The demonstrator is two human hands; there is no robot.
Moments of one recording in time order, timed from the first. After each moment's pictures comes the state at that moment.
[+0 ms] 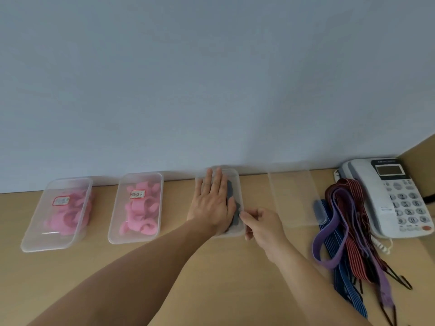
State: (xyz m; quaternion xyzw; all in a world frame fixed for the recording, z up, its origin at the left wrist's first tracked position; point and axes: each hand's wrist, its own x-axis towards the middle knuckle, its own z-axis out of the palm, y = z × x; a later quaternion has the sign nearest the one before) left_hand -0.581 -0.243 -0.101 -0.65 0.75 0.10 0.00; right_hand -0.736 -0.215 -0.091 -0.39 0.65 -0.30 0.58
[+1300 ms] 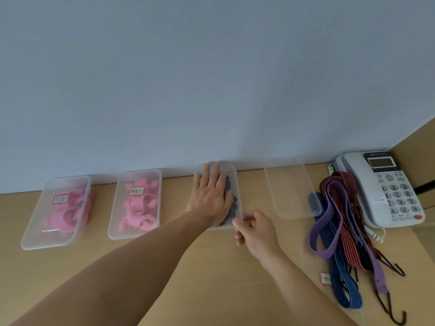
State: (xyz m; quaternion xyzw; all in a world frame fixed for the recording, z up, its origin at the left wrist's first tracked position) left_hand -0.579 -0.246 -0.096 -0.63 0.77 0.10 0.00; right_hand -0.728 -0.181 -0.097 -0.39 0.65 -0.33 0.56
